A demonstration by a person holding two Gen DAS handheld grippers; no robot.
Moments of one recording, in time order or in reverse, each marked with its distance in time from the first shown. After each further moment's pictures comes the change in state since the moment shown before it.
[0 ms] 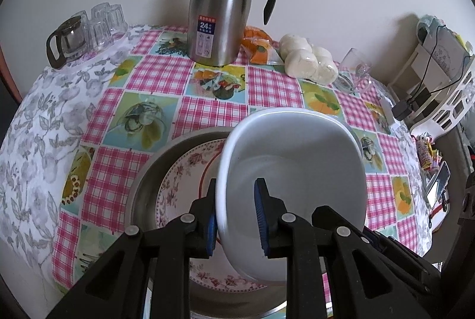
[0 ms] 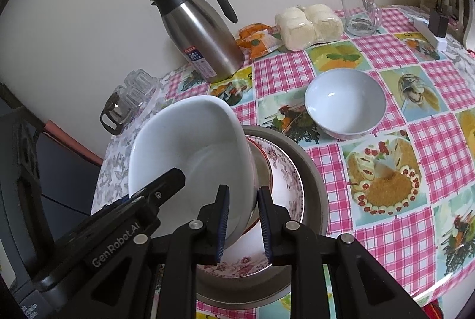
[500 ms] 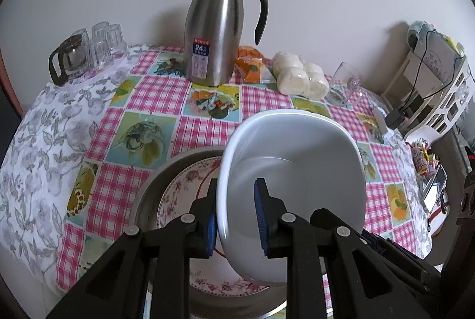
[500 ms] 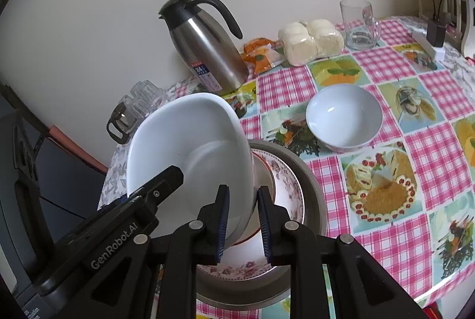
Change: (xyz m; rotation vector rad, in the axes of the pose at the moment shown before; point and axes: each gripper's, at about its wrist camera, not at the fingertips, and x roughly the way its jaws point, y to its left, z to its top) left arm -0.018 -0.008 0.003 0.022 -0.079 -0.003; right arm -0.015 0.002 0.001 -0.005 -0.054 0.018
